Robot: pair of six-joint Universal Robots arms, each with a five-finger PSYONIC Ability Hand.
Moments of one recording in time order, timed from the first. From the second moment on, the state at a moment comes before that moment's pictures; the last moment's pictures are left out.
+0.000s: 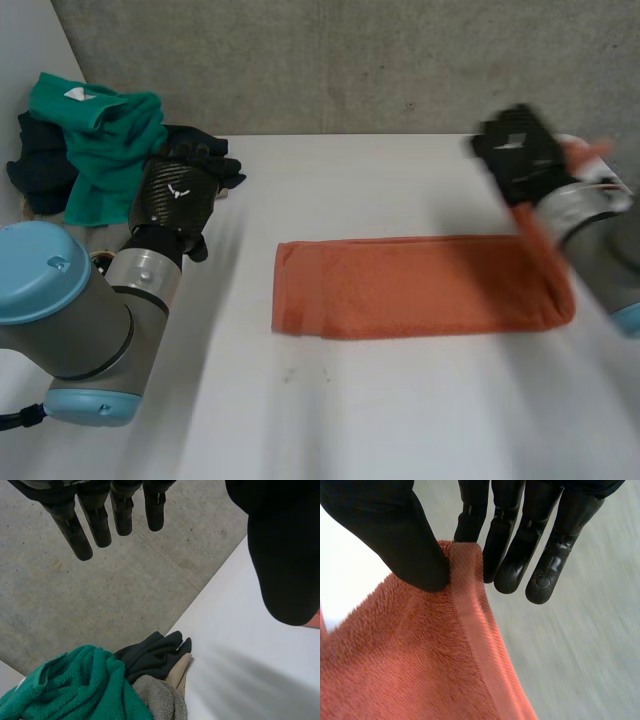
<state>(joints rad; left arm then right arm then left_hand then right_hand) 4.26 -1.87 -1.76 3.70 -1.65 3.70 1.77 -1.16 1.47 -0.38 1.22 2.33 0.21 0.21 0.21 0.20 0.05 0.98 1.18 1.18 1.19 0.98</state>
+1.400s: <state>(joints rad) 4.13 -1.87 -1.69 3.69 -1.66 3.57 2.27 -0.99 1.46 -0.32 1.38 2.55 0.21 0.21 0.21 0.20 0.05 0.88 1.11 1.12 1.12 0.93</state>
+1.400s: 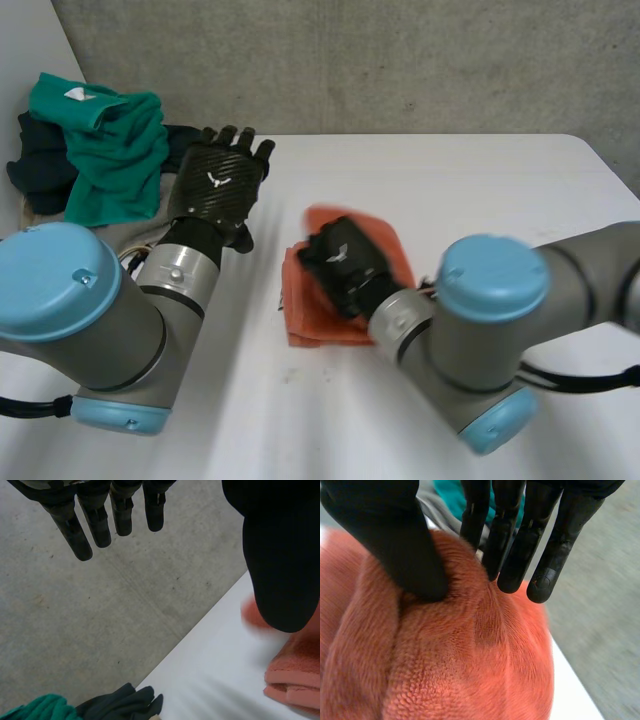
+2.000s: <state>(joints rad) 3.97 -2.13 -1.38 3.43 -1.70 3.34 2.00 -1.04 1.31 0.09 1.39 3.12 0.21 0.21 0.21 0.20 0.05 0.20 0.22 0.21 0.24 0.07</state>
